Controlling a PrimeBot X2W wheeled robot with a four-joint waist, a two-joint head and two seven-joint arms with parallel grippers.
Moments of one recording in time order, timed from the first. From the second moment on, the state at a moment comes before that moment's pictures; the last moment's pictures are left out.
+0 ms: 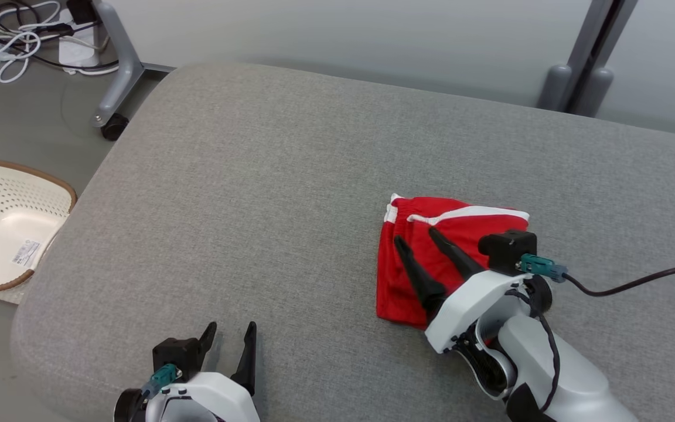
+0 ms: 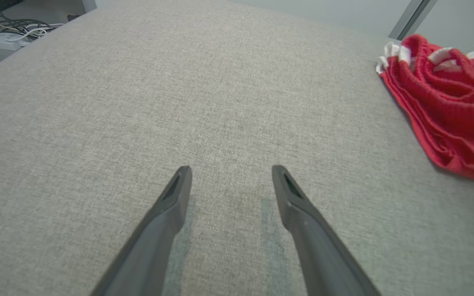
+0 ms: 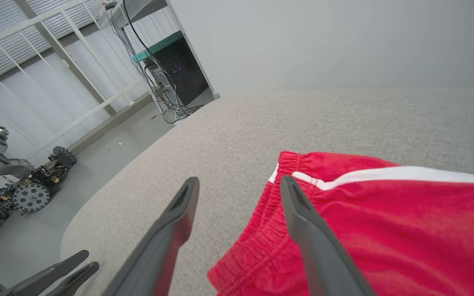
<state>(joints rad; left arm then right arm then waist) -0.23 0.05 -0.35 0.73 -0.42 0.03 -0.26 -0.58 -0.05 0.63 0.78 0.67 0.13 -0.23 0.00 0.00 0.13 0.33</state>
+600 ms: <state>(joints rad) -0.23 0.05 -0.24 0.58 -0.33 0.05 -0.26 -0.44 -0.07 0.12 0.64 0.28 0.13 -0.26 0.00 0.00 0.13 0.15</state>
